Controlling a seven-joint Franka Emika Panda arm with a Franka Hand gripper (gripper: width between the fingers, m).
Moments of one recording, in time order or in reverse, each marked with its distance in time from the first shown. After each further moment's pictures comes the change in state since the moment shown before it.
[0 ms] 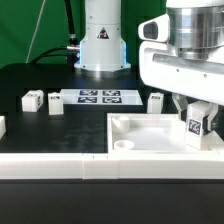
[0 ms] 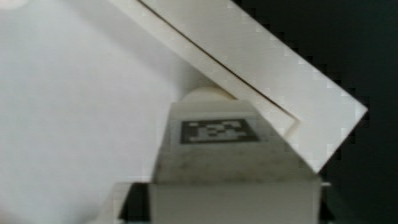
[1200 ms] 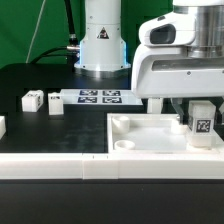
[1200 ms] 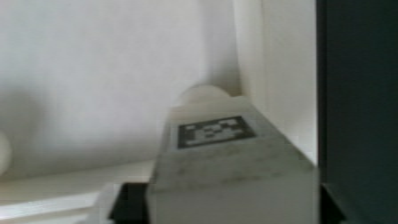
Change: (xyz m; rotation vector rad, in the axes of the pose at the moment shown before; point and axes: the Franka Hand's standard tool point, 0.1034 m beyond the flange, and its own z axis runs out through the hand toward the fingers) arm -0.005 -0.002 -0.001 -0.016 0.006 -0.978
